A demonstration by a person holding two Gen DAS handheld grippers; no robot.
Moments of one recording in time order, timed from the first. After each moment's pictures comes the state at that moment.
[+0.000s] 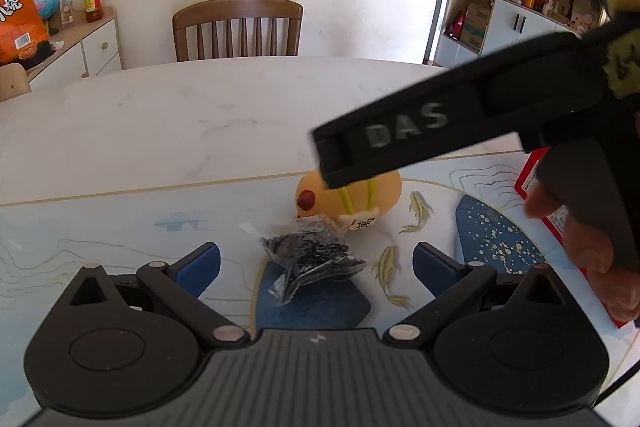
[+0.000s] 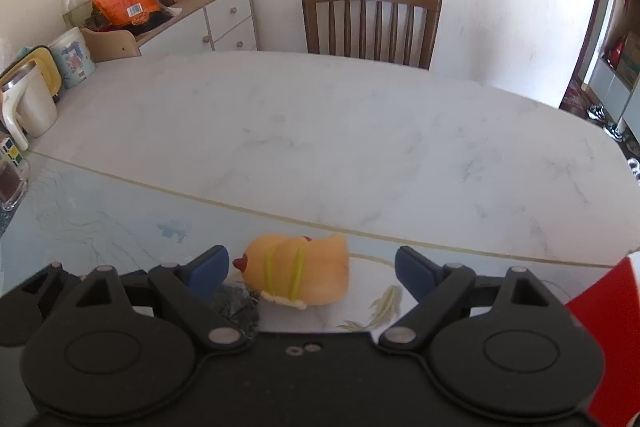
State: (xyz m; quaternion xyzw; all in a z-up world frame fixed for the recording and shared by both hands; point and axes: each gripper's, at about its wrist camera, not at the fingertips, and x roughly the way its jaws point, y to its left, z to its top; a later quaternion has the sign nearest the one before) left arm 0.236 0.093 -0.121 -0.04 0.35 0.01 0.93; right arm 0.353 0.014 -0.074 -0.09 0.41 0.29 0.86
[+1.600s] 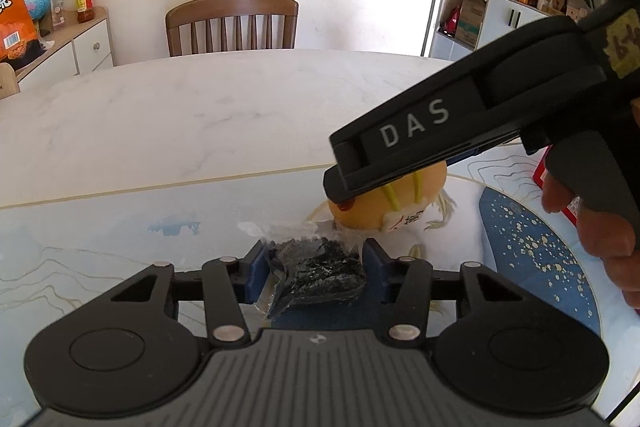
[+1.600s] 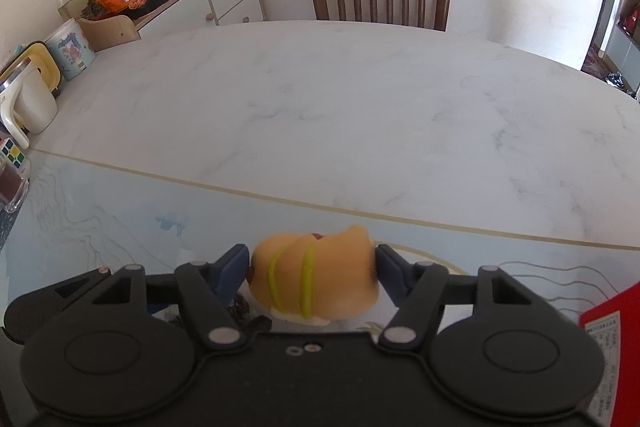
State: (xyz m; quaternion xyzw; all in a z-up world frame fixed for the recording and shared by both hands) left arm 0.247 0.105 -0.138 -0.04 0.35 0.00 0.94; right arm 0.370 0.023 -0.094 -0.07 0.46 0.30 0.83
